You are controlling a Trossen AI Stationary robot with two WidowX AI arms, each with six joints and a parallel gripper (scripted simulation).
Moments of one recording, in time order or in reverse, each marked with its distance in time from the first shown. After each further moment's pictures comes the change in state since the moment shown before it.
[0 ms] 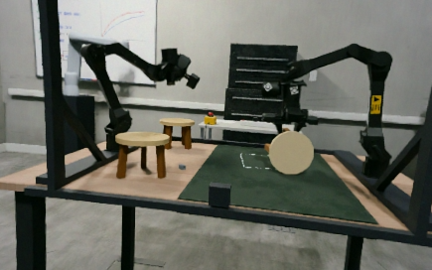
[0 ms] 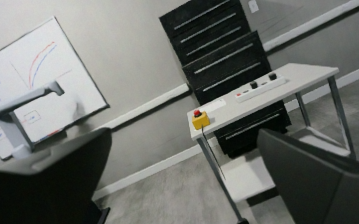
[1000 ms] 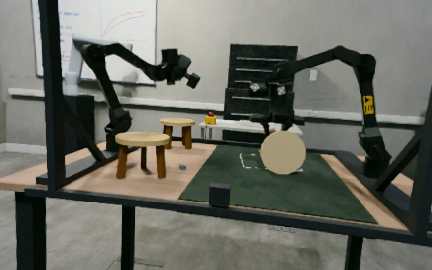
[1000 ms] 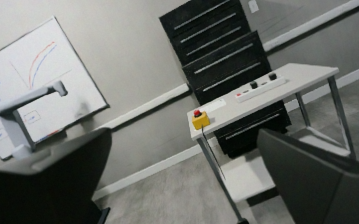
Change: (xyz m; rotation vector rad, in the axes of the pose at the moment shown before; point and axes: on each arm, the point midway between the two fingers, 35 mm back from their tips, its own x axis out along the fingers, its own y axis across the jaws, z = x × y) left arm 0.000 0.000 0.000 0.000 0.000 0.000; right arm 0.005 -0.045 -0.002 -0.022 0.000 -0.003
